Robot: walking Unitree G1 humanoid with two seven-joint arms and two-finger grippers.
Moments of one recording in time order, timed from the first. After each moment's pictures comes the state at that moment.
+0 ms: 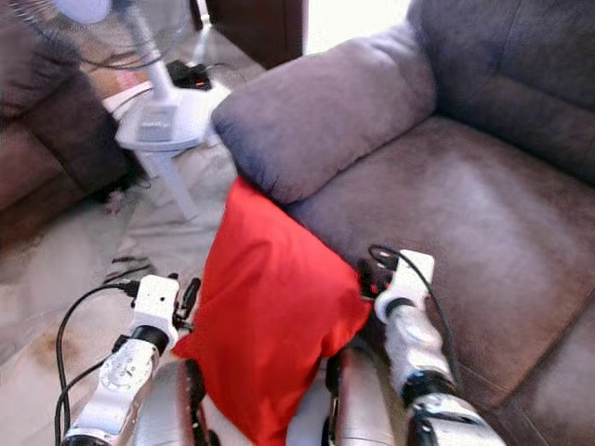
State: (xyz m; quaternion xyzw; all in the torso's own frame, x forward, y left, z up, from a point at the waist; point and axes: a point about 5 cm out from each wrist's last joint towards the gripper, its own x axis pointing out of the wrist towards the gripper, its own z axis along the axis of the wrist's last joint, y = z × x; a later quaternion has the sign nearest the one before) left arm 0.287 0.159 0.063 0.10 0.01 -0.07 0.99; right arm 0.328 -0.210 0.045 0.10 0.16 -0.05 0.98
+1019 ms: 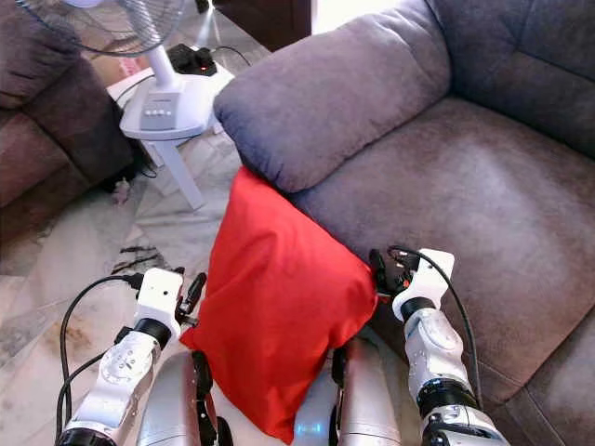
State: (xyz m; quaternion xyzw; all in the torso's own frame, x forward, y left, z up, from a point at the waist) left arm 0.292 0.155 0.072 0.10 0.00 -0.10 0.99; right arm 0.326 -0.222 0.059 0.12 0.09 0.00 0.99
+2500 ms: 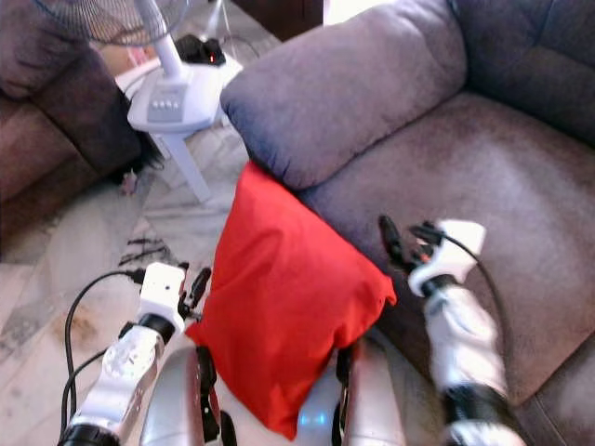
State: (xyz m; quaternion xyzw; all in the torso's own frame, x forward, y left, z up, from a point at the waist) left arm 0.296 0.150 0.077 0.09 -0.01 -0.11 0.99; right arm 0.319 -0.238 0.117 0.11 -0.01 0.07 0.99
